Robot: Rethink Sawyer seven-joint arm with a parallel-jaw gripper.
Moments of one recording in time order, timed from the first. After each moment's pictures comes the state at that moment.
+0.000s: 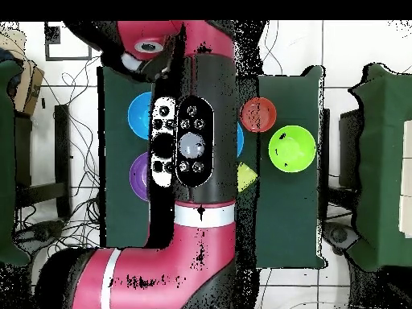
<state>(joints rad) -0.01 -0.28 -0.06 0.23 -0.32 1.79 2.37</state>
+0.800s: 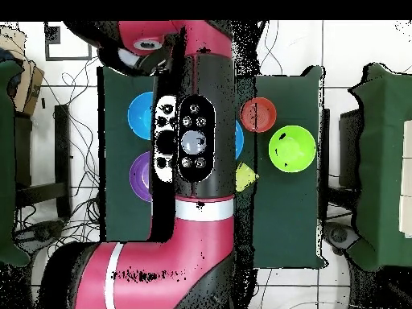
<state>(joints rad) -0.01 -0.24 -0.06 0.19 -0.25 1.69 2.37</state>
